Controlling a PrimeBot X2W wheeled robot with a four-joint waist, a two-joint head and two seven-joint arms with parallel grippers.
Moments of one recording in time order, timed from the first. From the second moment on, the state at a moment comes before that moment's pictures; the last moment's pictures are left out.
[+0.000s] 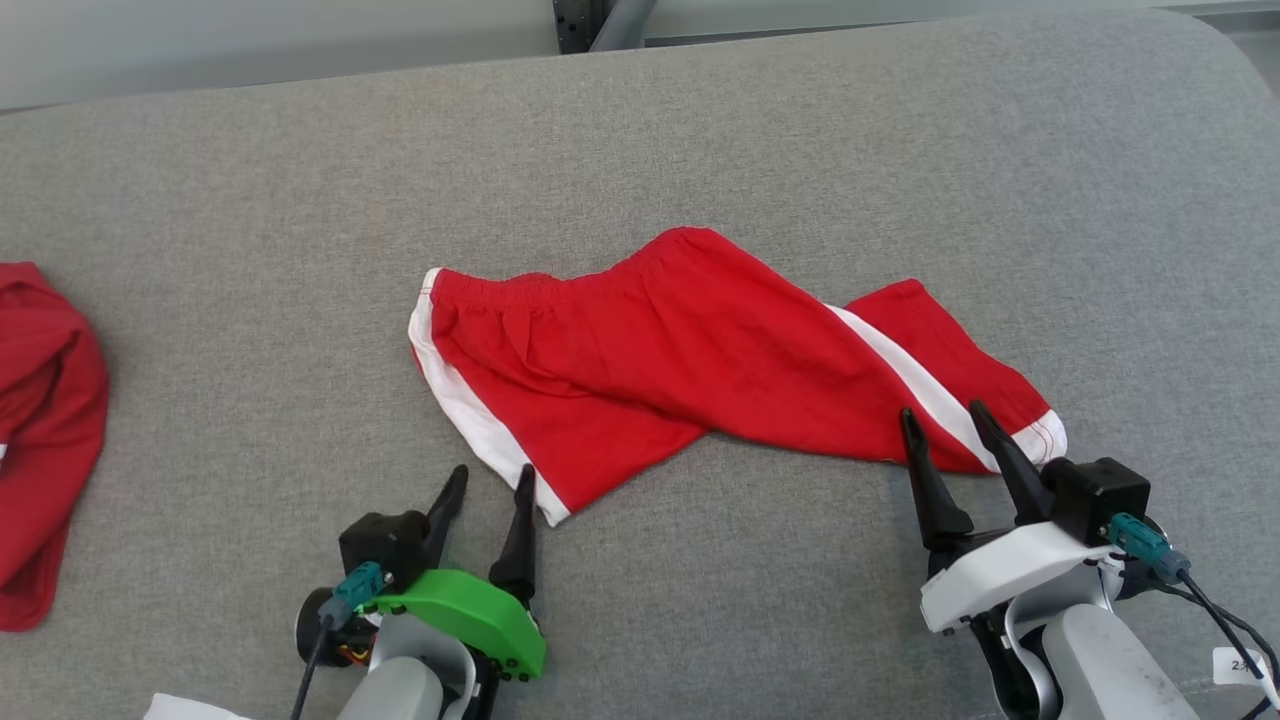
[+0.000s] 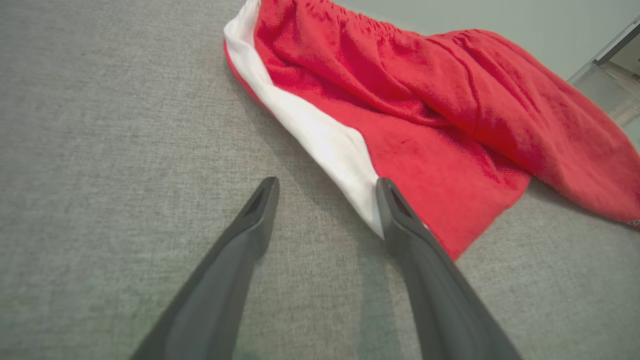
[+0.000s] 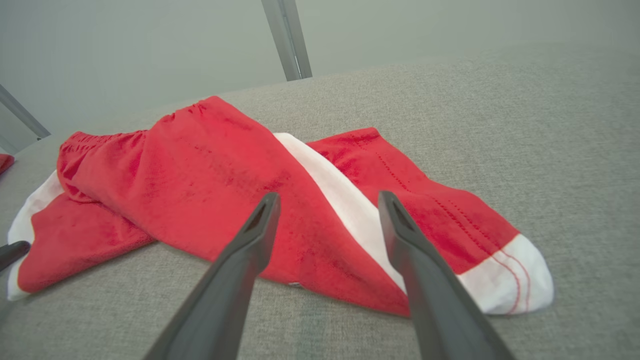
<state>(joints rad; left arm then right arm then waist) -0.26 0.05 -0.36 0.56 -0.48 -0.03 -0.26 -0.18 -0.11 0.15 0.34 0.30 0.13 -0.26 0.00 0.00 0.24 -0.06</state>
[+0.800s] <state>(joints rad) -0.37 0.05 -0.62 0.38 -0.56 -0.12 -0.26 -0.19 -0.10 0.15 0.35 0.30 0.13 -0.26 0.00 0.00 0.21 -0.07</state>
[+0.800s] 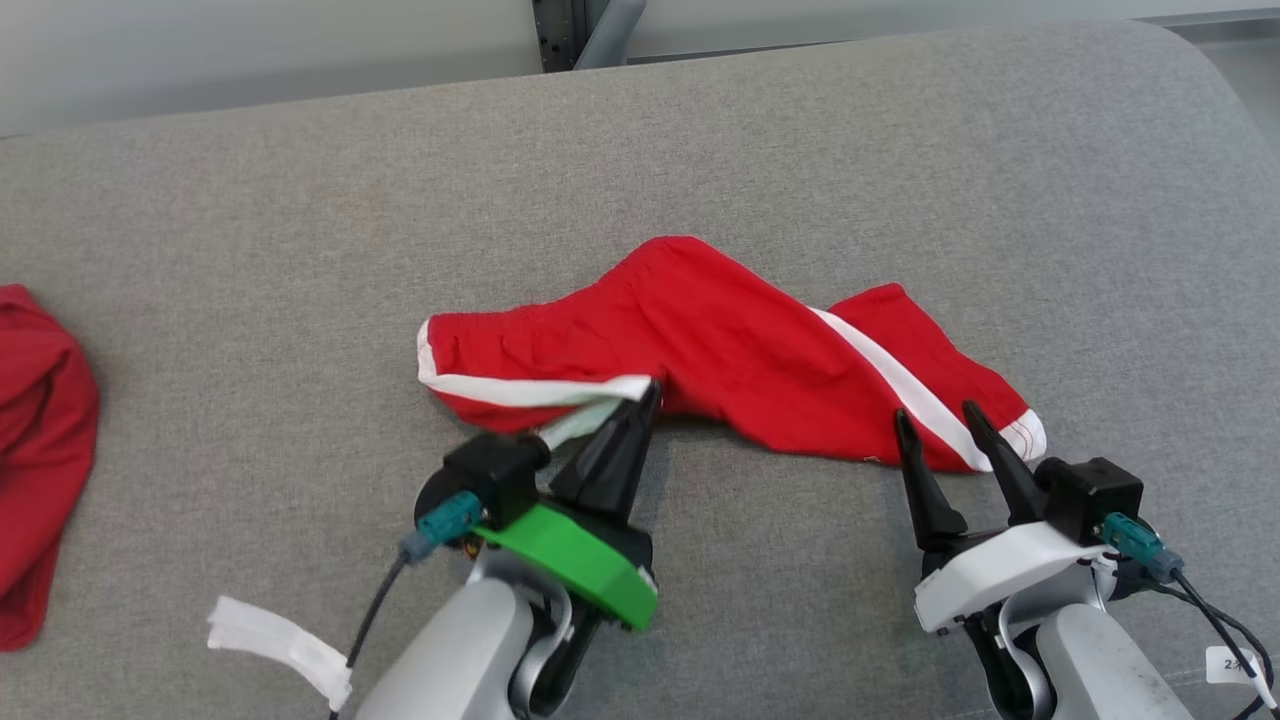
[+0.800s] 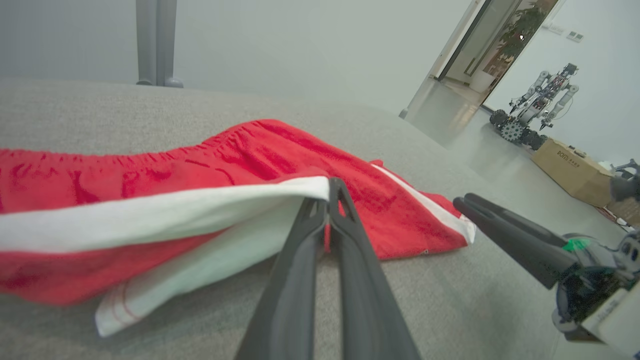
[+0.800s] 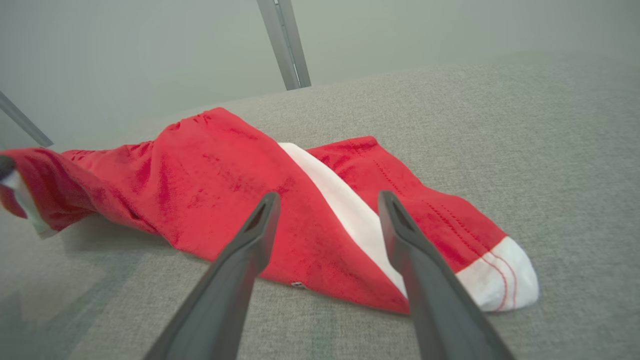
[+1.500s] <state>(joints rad) -0.77 0.05 -0.69 0.72 -0.76 0.03 -0.26 -0.24 -0.07 0.18 0.34 0.32 0.13 -0.26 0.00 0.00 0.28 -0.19</state>
